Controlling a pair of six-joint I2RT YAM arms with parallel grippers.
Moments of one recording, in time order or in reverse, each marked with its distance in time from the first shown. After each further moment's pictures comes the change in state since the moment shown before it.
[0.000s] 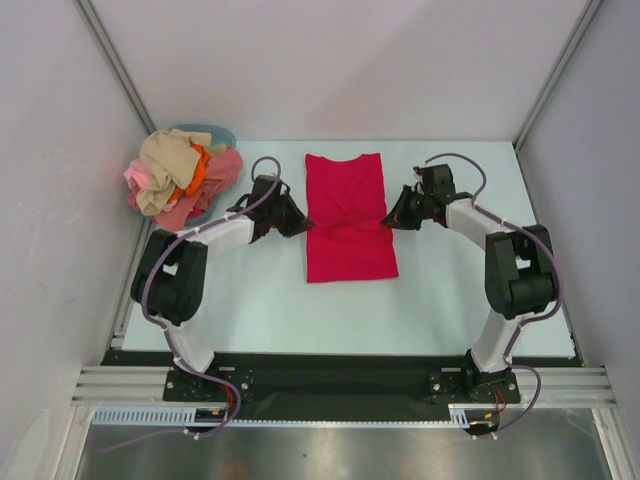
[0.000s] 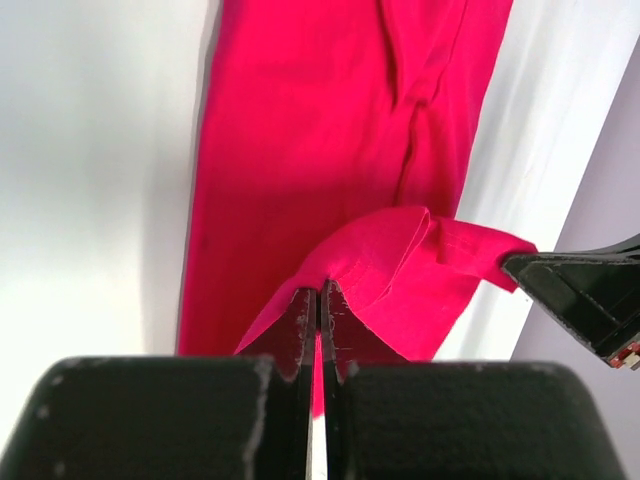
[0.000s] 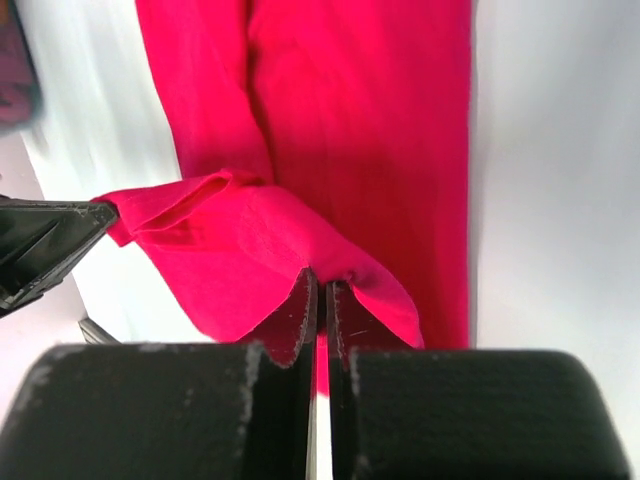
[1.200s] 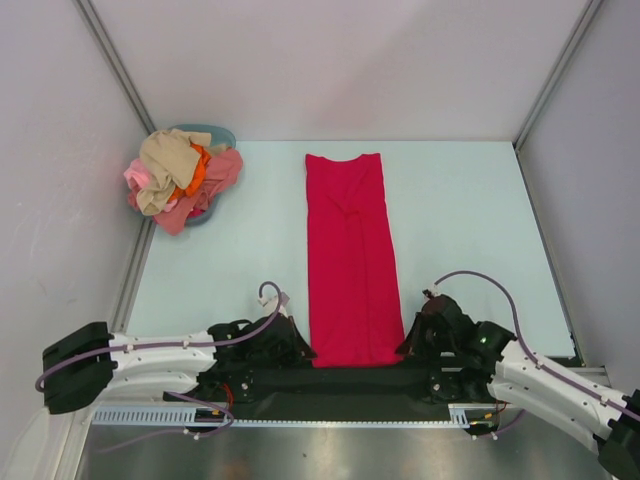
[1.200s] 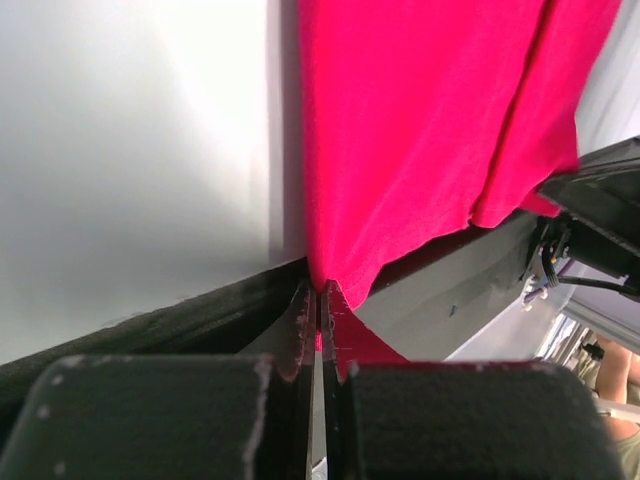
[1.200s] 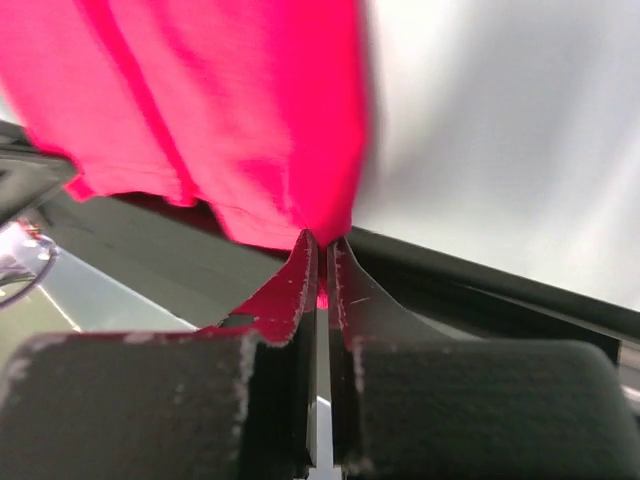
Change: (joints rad) left arm -0.791 -0.788 -0.879 0.036 -0.294 -0.444; right arm 0.601 -1.189 -0.950 -0.335 0.308 0.462
